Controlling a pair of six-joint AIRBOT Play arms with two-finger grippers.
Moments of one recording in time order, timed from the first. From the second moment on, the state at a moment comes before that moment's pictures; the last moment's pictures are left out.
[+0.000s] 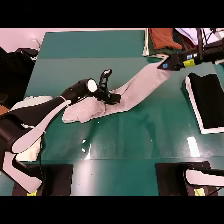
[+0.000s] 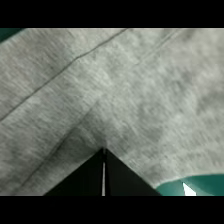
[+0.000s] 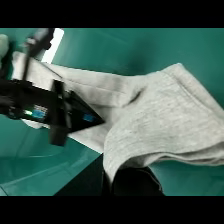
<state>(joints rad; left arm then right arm) -0.58 -1.75 1.41 1.01 -0.75 -1.56 -0.04 -1.38 1.62 -0.80 1.42 1.22</state>
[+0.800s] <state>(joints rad) -0.18 -1.30 1.48 1.28 -0.96 -1.58 0.45 -1.48 1.69 -0.68 1.18 1.24</state>
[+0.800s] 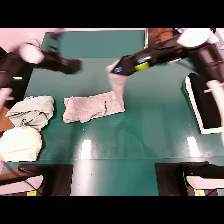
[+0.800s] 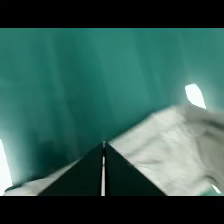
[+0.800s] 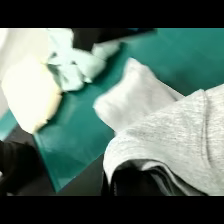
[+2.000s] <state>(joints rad) -0.14 -1.11 1.46 1.32 -1.03 -1.54 0.23 -1.66 1.30 -0.76 1.07 1.33</state>
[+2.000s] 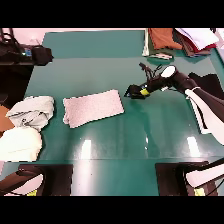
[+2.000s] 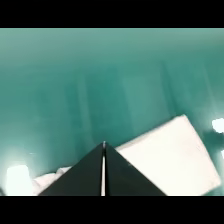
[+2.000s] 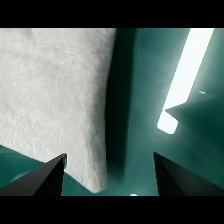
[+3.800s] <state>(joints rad) -0.42 -1.14 1.46 1.20 -0.93 -1.60 -0.62 -1.47 1.53 -0.92 0.88 1.27</state>
